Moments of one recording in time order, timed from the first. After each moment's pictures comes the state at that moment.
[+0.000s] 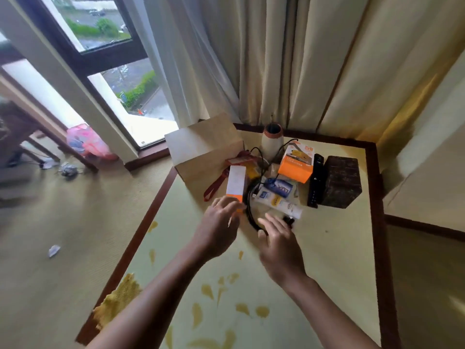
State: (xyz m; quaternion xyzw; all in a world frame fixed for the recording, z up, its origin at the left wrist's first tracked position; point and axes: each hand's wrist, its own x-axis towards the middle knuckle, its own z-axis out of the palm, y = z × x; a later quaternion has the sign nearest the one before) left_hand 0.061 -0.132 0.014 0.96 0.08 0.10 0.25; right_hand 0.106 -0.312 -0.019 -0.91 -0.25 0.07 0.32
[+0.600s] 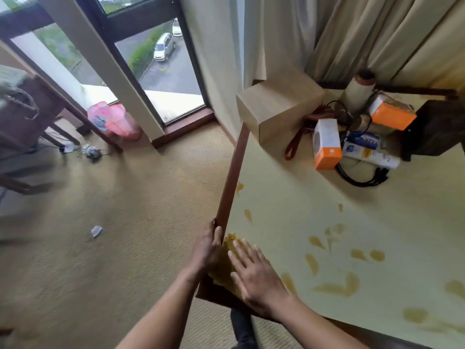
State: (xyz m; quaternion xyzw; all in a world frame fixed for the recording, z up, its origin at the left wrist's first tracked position) left_hand -0.194 0.100 -0.116 0.86 0.34 -0.07 0.38; right_hand -0.177 -0.094 -0.109 -0.86 -0.47 0.16 0.14
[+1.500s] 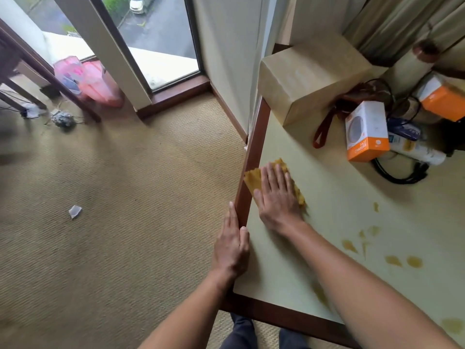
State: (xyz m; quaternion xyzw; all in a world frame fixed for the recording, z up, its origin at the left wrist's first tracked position) left_hand -0.190 0.099 -0.136 0.87 0.27 -0.06 0.41; right_hand -0.033 0.011 -0.135 -0.94 -0.30 0.15 0.08
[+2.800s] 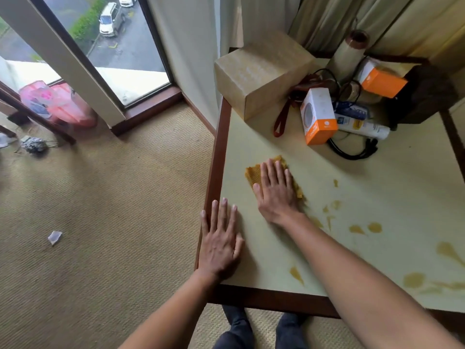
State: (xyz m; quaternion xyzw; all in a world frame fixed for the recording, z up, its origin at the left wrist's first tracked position) left_hand -0.199 0.073 -0.147 0.99 0.06 -0.05 0.14; right_hand -0.027 -0.059 -0.132 -0.97 -0.21 0.14 0.06
